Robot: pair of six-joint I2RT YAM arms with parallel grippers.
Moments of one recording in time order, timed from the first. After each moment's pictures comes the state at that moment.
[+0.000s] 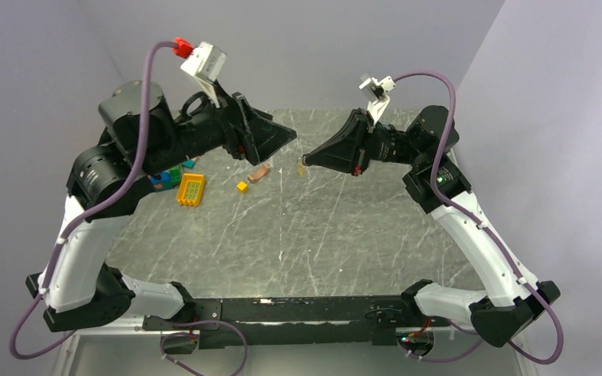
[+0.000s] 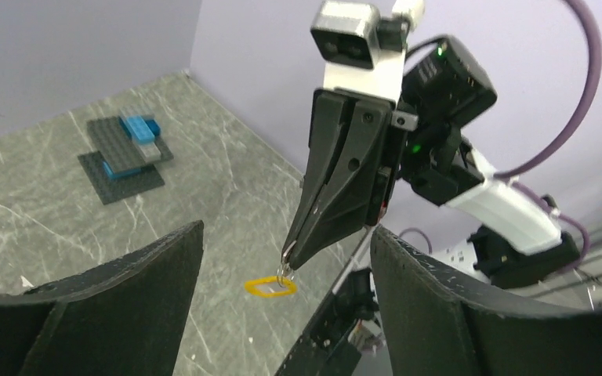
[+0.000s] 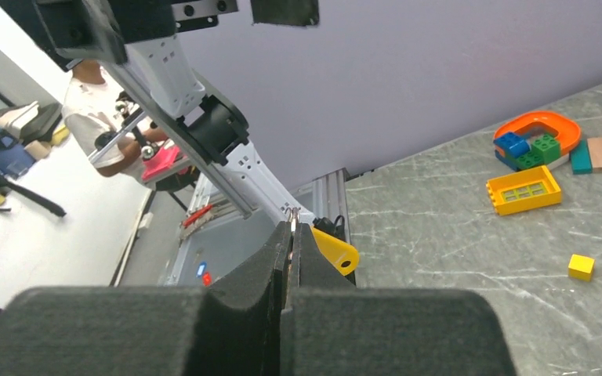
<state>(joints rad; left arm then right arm) -0.84 1.30 2.14 -0.82 0.13 -0.42 0.52 1.16 1.37 0.04 -0.97 0.68</state>
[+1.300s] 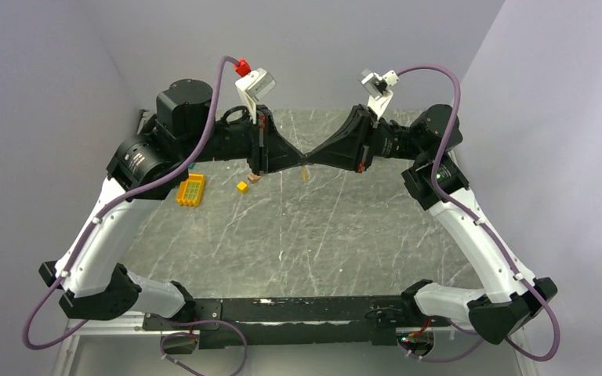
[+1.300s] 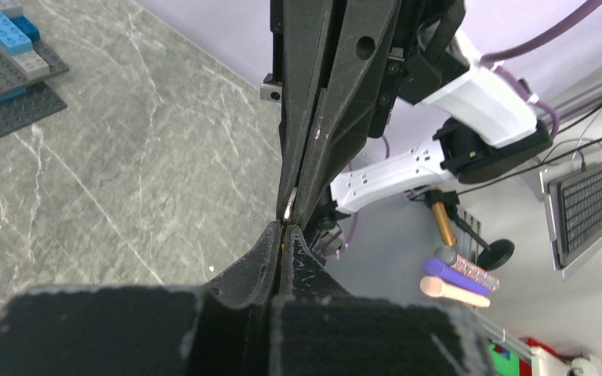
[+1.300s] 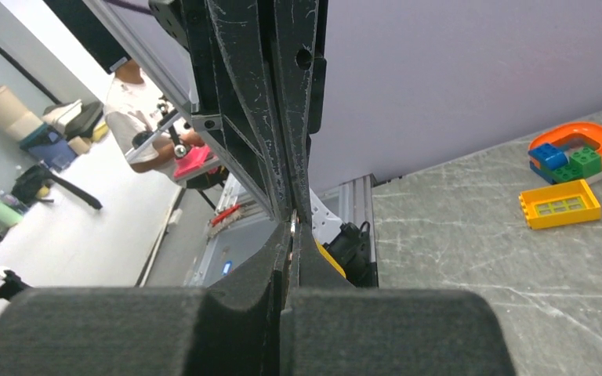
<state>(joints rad) -0.79 1.38 2.03 -0.87 0.51 -0.39 0.51 1.18 1.38 0.14 -1.06 0.79</state>
